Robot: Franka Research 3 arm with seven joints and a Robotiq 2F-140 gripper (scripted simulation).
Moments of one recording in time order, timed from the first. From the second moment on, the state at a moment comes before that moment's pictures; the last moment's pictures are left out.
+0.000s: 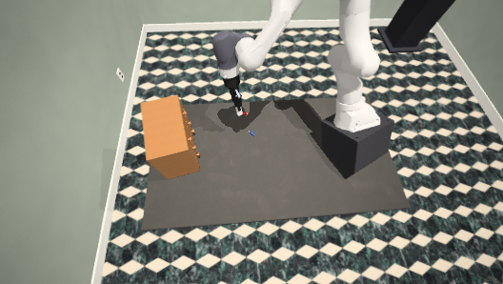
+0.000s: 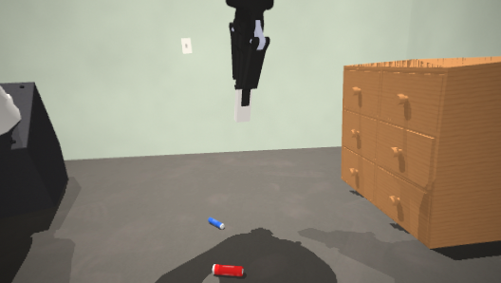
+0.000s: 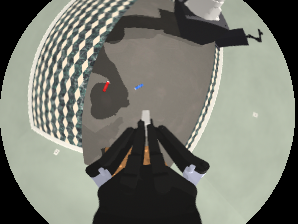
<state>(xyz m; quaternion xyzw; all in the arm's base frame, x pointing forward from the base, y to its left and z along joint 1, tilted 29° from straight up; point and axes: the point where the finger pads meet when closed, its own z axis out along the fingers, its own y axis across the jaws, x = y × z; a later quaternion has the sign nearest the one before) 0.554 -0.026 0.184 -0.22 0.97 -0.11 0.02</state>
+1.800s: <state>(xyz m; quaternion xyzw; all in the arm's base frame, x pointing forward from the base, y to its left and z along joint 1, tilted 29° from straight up) 0.582 -0.059 0.225 -0.15 0.96 -0.22 0.07</state>
